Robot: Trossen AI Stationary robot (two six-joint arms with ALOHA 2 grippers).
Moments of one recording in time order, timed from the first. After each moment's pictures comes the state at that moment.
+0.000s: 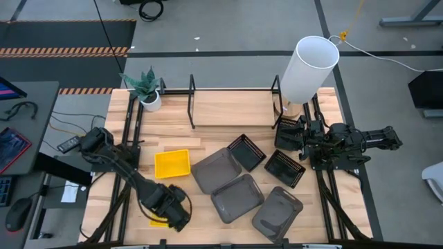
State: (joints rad) left arm -0.71 1.73 1.31 -0.96 0.14 -1.59; right arm 0.10 0.07 0.14 0.05 0.27 0.21
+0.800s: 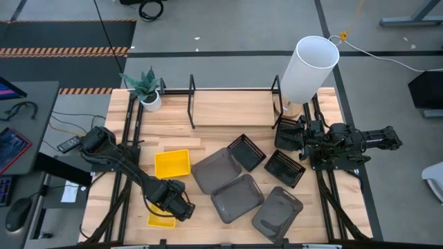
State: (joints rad) left arm -0.67 1.73 1.12 -0.74 0.08 -1.84; right arm 0.10 0.07 0.14 0.05 0.27 0.21
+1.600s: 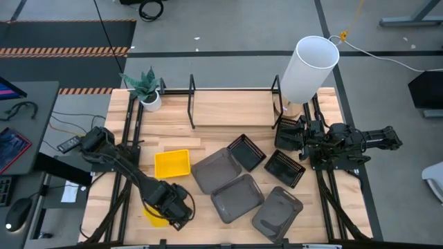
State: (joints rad) left arm -0.67 1.73 1.33 -1.04 0.19 -1.46; right arm 0.10 0.07 0.14 0.05 0.27 0.21
